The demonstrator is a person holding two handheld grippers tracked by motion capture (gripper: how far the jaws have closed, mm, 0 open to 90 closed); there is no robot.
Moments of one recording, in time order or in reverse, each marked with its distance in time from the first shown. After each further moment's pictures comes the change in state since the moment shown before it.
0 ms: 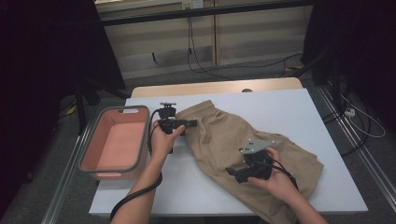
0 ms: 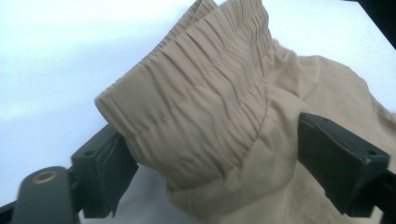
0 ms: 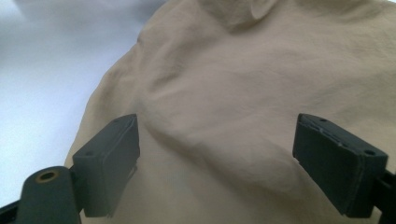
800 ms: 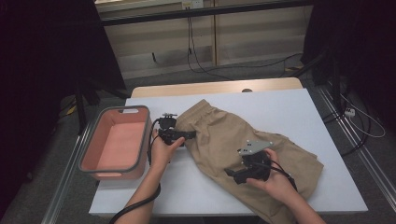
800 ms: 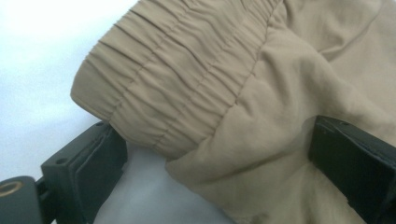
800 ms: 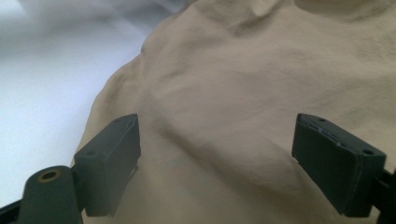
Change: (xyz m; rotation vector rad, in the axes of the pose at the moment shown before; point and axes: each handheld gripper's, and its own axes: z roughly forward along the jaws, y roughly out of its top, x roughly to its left) left arm 0.005 -0.034 0.002 0.033 0.082 0.071; right arm 0.005 0.001 0.002 0.006 -0.002 -0.011
